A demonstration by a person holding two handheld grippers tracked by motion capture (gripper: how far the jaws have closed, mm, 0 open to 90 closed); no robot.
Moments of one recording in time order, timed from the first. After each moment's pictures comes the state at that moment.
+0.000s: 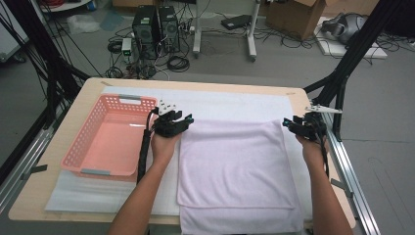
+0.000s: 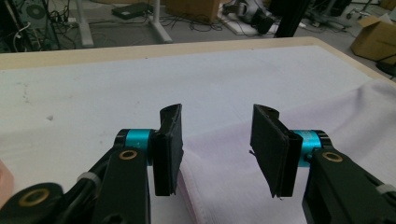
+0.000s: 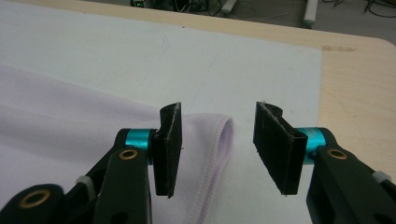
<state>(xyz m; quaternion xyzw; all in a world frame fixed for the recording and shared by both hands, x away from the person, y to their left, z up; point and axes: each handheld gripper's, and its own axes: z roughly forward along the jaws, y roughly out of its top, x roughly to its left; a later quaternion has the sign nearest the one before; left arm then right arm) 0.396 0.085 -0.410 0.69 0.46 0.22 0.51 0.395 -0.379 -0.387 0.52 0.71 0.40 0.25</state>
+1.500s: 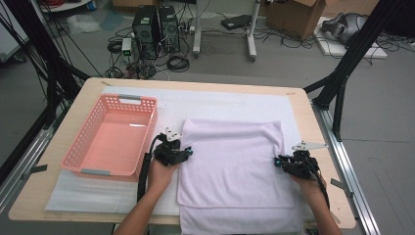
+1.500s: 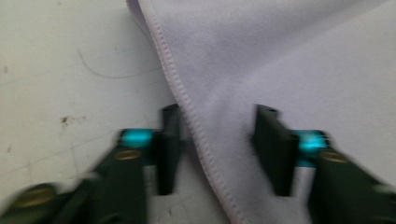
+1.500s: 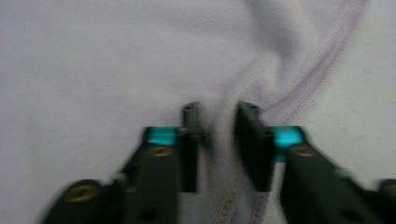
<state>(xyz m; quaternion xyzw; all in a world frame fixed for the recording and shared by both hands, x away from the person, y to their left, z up) 0.343 0.078 -0.451 0.76 0.47 0.16 0.41 0.315 -0.354 -0.445 0.45 0.80 0.37 0.14</state>
